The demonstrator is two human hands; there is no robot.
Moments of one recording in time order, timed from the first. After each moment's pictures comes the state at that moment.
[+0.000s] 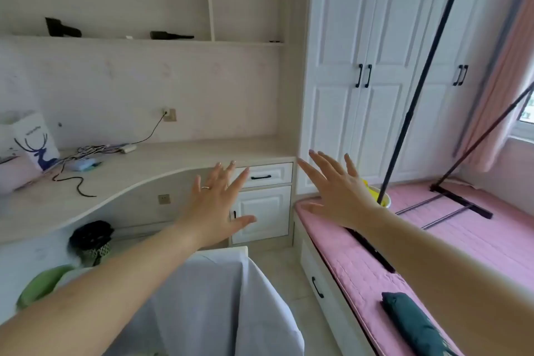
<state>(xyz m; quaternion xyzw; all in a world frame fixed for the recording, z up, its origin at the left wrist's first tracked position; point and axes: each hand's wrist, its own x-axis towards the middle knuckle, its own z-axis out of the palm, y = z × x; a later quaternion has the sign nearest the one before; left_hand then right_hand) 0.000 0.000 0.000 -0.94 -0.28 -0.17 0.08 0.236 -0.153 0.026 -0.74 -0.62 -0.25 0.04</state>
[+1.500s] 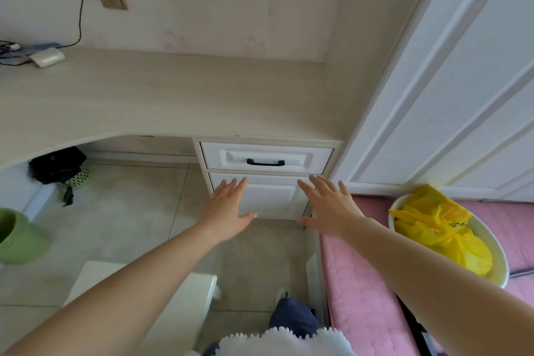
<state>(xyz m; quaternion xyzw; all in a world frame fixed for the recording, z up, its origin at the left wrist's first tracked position) 0.438 0.471 -0.218 -0.84 -0.49 -0.01 -0.24 0.673 0.389 -0.205 -0.72 -0.68 0.10 -0.06</state>
